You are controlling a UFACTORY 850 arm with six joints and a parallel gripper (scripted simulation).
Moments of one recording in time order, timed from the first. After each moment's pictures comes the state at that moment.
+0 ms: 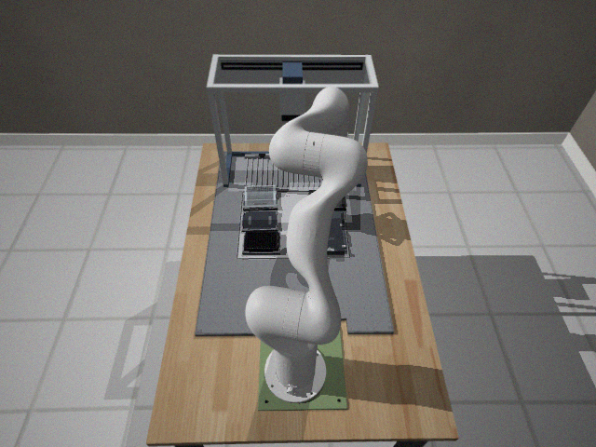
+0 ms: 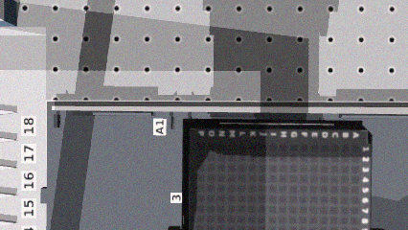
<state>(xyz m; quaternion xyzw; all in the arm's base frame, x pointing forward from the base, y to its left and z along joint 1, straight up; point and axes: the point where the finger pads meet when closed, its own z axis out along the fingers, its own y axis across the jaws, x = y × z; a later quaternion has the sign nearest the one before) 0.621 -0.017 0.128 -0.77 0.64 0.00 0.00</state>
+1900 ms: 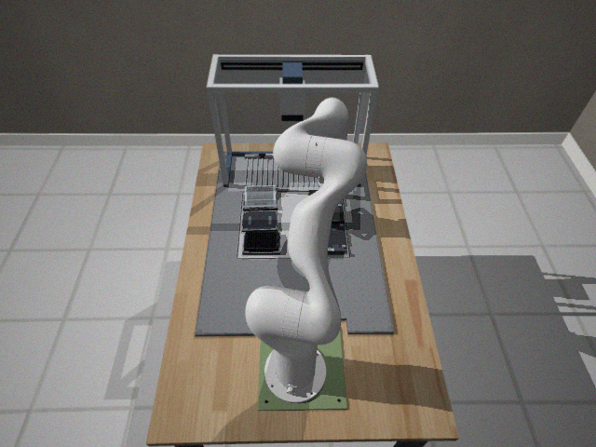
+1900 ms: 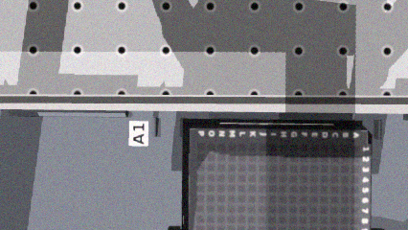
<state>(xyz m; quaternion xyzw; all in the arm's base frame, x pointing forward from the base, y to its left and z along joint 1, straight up) 0.621 -0.016 0.050 -0.77 0.64 0.00 0.00</state>
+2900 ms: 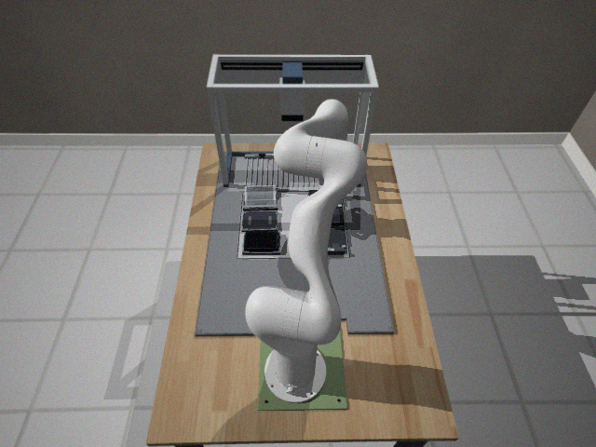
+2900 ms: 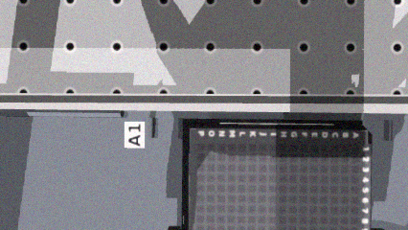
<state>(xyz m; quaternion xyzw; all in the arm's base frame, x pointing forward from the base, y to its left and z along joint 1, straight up) 0.621 -0.016 0.041 -0.77 0.64 0.00 0.00</state>
